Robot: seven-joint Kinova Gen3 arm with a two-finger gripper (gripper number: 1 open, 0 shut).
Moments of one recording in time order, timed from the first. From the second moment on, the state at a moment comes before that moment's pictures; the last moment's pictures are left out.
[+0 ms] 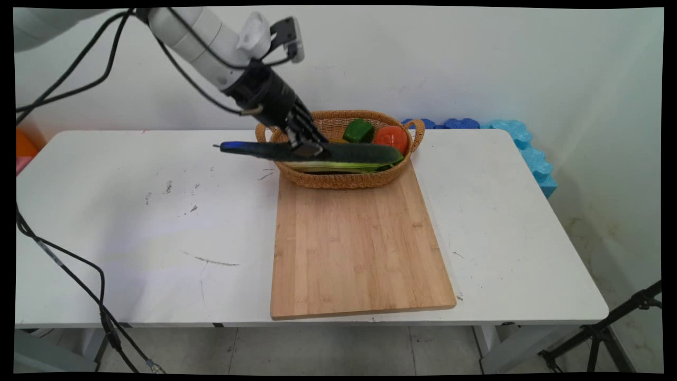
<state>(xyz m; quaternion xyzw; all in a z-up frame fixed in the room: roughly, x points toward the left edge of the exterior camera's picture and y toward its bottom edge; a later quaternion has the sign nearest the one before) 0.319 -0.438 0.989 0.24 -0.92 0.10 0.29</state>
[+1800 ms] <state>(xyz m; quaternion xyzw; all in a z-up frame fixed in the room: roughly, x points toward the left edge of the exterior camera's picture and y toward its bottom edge) 0.308 -0.444 0.839 0.19 -0.93 0.08 0.30</state>
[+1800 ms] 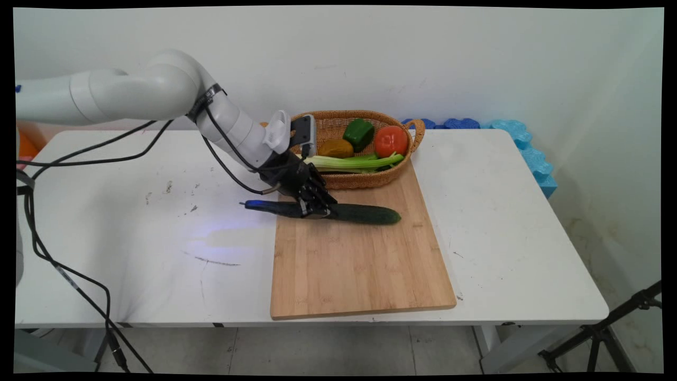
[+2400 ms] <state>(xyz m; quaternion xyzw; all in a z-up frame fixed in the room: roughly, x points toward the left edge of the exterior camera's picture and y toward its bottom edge) 0.300 -0.450 0.825 0.19 -0.93 0.08 0.30</state>
